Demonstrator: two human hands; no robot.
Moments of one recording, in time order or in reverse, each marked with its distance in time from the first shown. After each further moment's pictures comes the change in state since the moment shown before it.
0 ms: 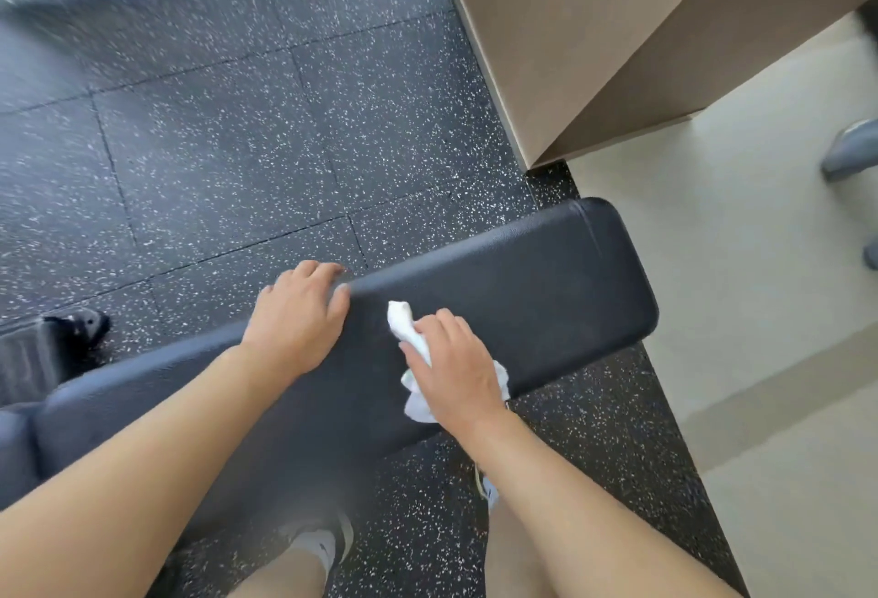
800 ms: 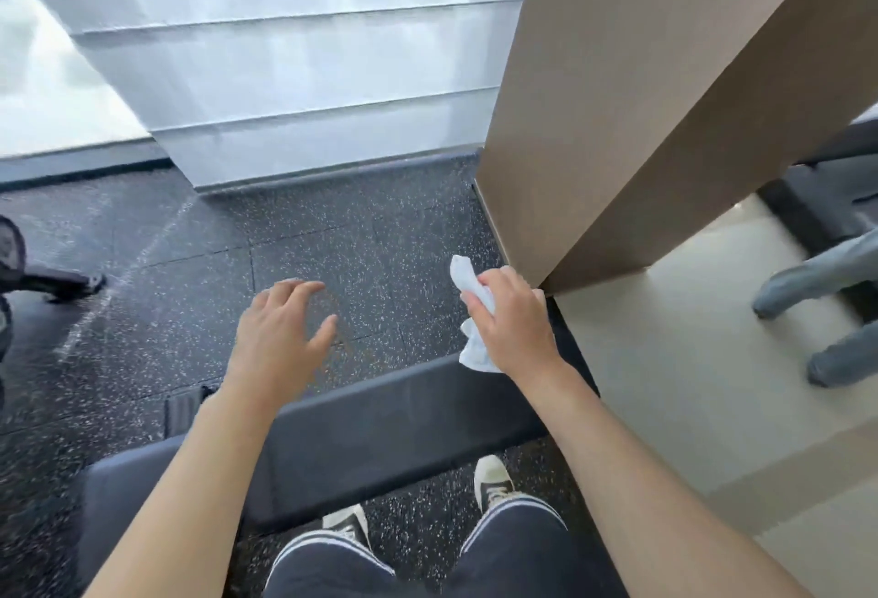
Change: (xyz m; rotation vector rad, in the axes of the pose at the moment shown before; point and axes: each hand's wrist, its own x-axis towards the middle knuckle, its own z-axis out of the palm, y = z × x) left_hand -0.250 0.036 -0.337 -0.069 0.393 0.009; right_hand -0.023 -0.197 -0.347 0.033 0.299 -0.091
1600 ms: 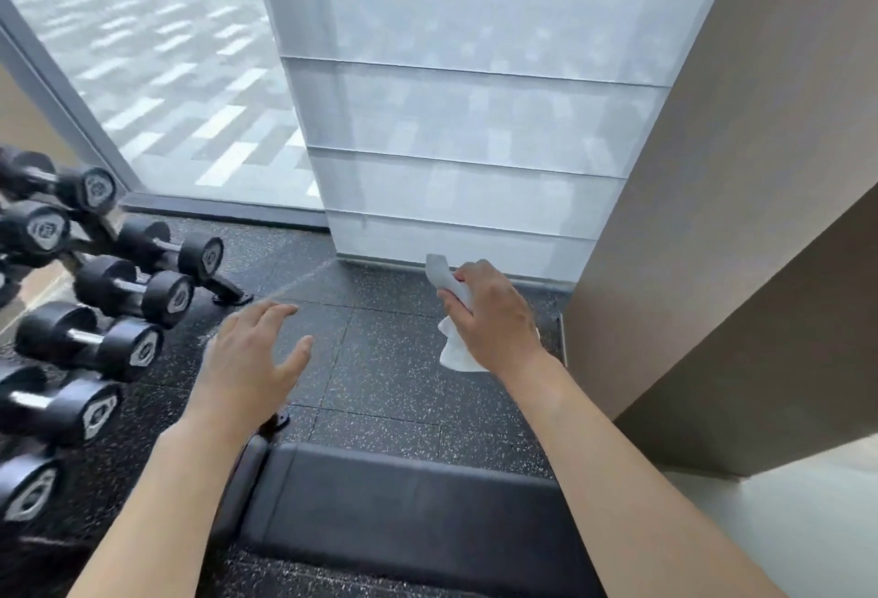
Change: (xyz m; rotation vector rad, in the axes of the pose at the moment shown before) left_hand -0.101 0.108 -0.127 0.011 0.393 -0.364; right_hand 0.096 -0.089 -0.152 0.208 -0.057 -0.574
